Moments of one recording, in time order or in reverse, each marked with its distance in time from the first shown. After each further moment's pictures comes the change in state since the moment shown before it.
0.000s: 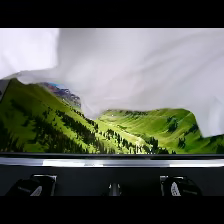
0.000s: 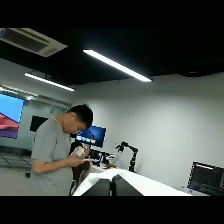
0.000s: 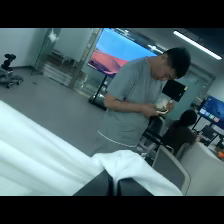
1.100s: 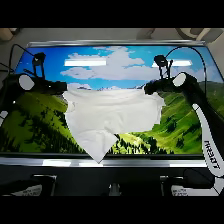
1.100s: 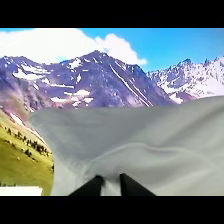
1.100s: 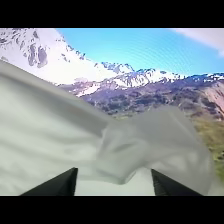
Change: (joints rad) left arm 0.095 -0.753 -0.229 0.410 -0.476 -0.278; right arm 0.271 -0.986 -0.164 0.014 0.006 0.171
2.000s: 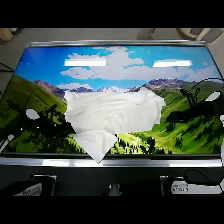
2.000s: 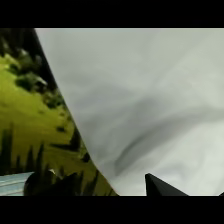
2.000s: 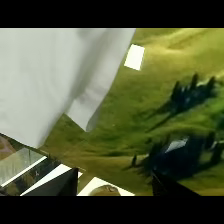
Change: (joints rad) left arm 0.113 0.109 -0.585 -0.366 -0.180 0.146; right arm -0.434 0.015 -0.229 0.005 0.542 -0.114
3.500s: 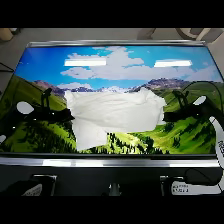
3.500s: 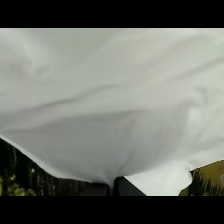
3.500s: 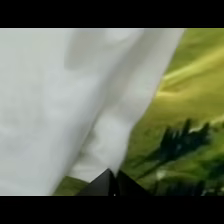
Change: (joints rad) left arm -0.047 0.115 0.140 -0.052 0.118 0.013; right arm 0.087 0.000 -0.064 0.030 -0.238 0.016
